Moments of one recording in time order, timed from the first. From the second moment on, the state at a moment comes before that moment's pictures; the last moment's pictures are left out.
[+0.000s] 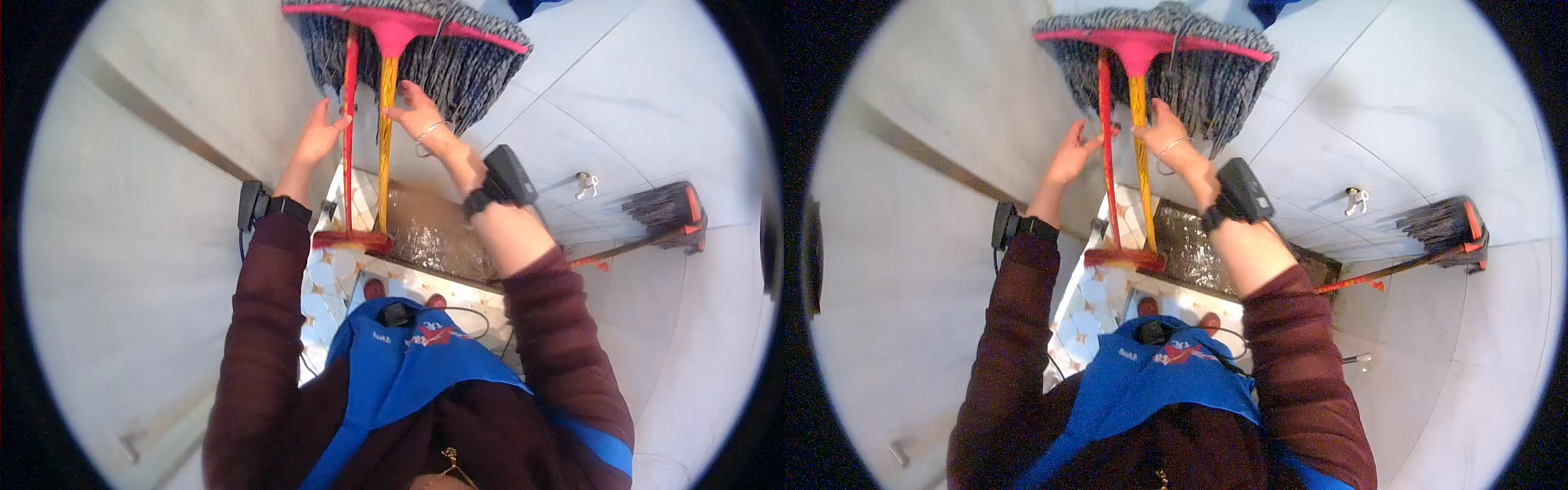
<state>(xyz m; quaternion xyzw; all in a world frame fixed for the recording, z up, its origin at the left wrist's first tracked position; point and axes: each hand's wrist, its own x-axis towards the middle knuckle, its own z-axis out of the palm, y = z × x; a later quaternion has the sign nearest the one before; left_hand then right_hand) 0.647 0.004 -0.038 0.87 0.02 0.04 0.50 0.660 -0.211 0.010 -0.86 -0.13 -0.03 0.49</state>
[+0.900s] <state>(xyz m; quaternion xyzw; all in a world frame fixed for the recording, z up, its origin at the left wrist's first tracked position) 0.515 -0.016 -0.019 0.78 -0.12 -0.09 0.61 0.489 -0.414 0.154 -0.71 0.05 -0.45 0.54</state>
